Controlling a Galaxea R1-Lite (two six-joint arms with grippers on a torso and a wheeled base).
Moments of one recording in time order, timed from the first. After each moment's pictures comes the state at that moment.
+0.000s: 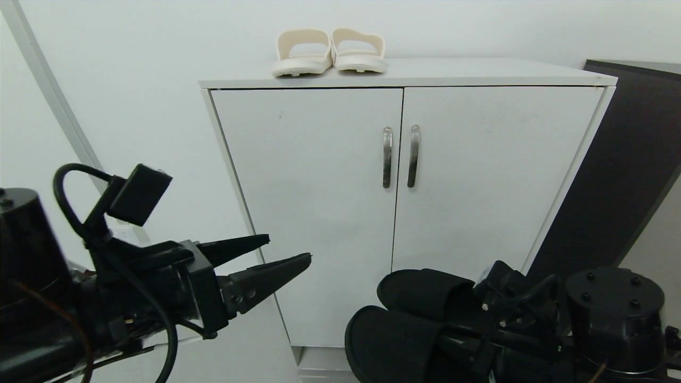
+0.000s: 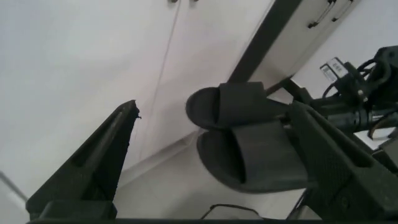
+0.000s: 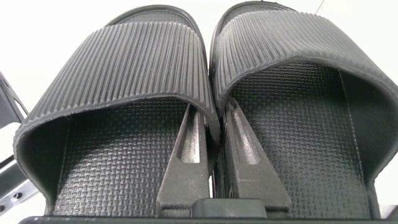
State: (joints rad) left arm -0.53 1.26 -0.50 -0.66 -0.31 -0.24; right arm 0.84 1.57 -0.42 -0.77 0.02 0.01
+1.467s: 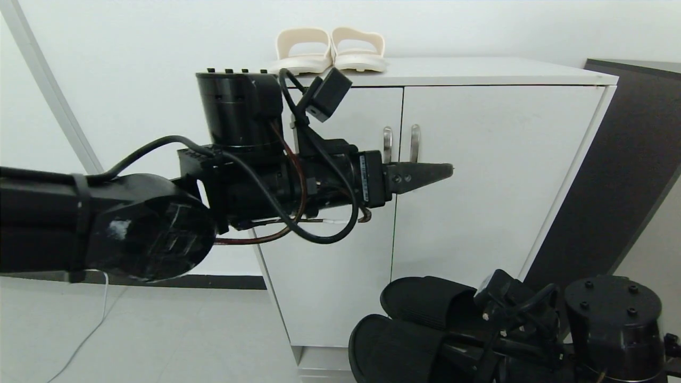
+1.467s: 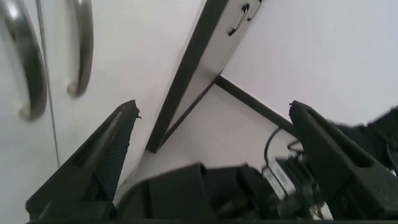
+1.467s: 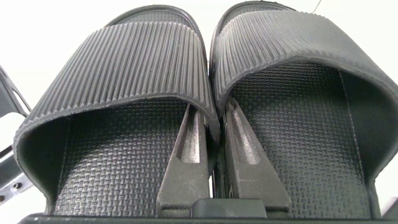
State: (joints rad) left arm -0.67 1.77 -1.23 -0.52 -0.52 -0.30; right arm 0.85 1.57 -0.39 -0.77 0.02 0.01
